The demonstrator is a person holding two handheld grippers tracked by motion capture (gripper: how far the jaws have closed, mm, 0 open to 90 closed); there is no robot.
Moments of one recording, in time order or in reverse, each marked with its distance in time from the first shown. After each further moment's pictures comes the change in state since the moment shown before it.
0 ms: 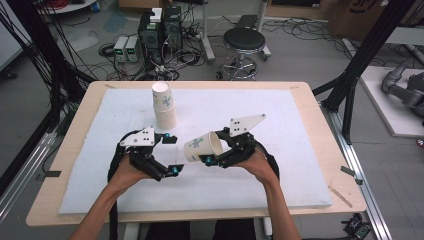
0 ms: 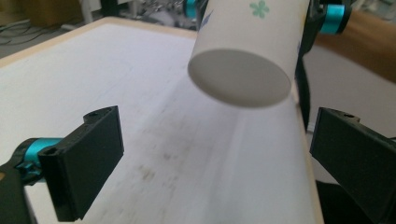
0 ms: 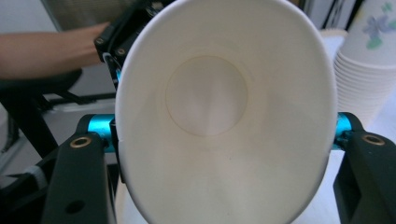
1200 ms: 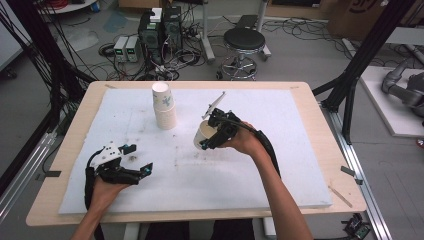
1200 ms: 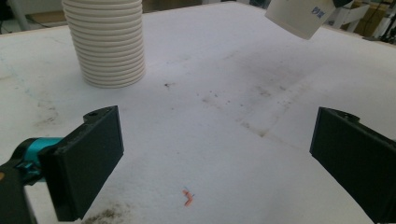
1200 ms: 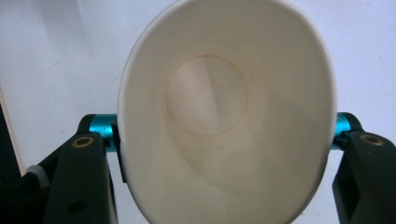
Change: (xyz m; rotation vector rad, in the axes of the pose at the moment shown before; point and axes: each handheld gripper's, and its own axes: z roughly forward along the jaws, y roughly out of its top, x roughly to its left) left arm 0.009 -0.088 -0.060 -0.060 0.433 -0.159; right arm -0.042 0.043 0.039 0.641 -0.306 0.108
